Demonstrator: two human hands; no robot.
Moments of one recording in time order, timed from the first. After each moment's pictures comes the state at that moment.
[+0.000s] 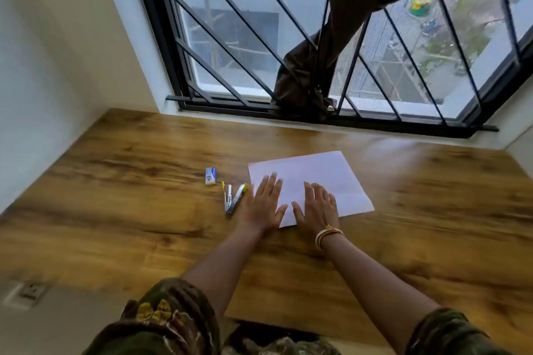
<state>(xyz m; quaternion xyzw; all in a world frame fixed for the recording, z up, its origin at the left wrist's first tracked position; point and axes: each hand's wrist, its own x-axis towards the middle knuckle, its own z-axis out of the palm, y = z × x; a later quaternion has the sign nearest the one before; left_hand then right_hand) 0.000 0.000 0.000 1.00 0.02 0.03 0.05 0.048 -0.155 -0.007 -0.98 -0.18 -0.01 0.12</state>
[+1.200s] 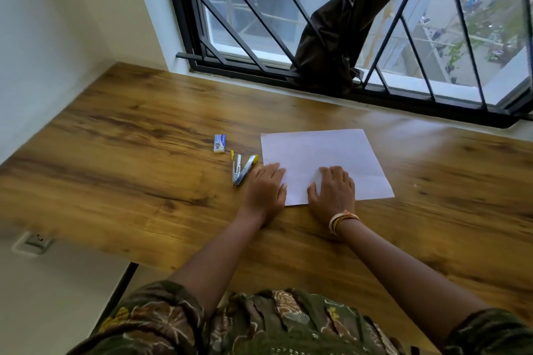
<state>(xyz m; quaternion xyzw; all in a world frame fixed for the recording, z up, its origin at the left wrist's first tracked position) -0.014 0.007 -0.026 0.97 0.05 0.15 0.16 0.055 -0.158 -0.021 -0.97 -0.19 -0.07 0.13</state>
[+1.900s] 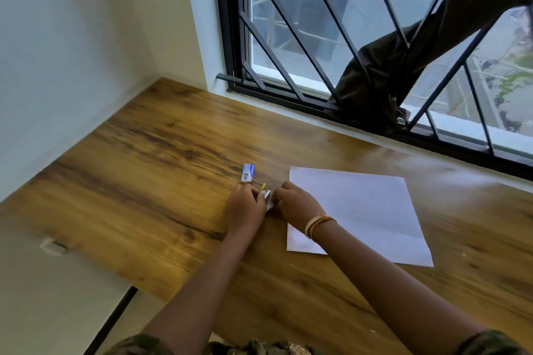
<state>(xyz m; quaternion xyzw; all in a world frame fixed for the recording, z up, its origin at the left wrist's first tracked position) -0.006 0.090 -0.017 0.85 0.38 0.17 0.31 0.077 -0.021 0.020 -0.87 -0.45 0.13 0.16</state>
